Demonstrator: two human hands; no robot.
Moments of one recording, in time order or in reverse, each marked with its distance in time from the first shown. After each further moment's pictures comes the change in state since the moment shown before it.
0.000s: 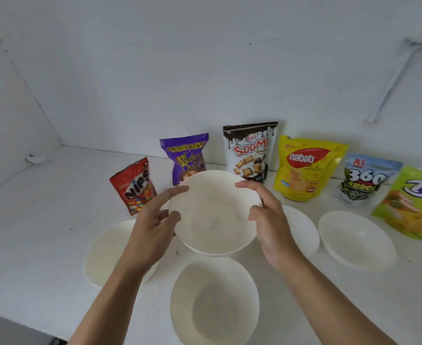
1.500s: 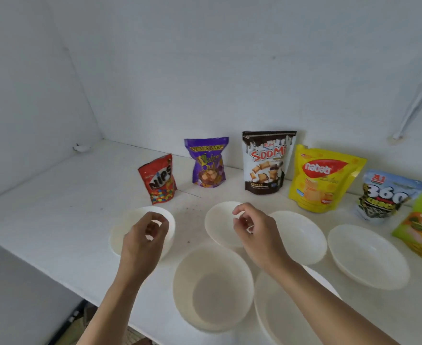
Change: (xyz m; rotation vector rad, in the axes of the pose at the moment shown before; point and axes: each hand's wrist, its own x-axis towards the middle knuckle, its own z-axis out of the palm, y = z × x) left_hand -0.053 -0.047 -0.014 0.329 0.396 -0.079; right_hand -0.007 0.045 -0.003 -0.512 -0.154 -0.323
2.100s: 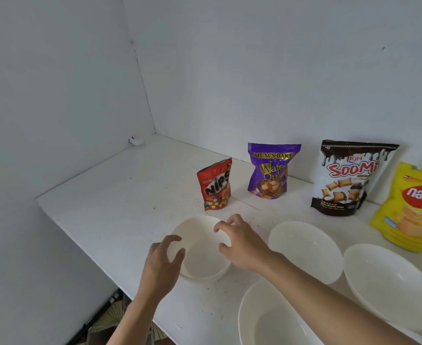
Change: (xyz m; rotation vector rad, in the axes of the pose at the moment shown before) left_hand 0.045 -0.107 -0.047 0.172 -0.082 -0.260; right_hand 0.080 -0.045 0.162 -0.409 -0.644 -0.121
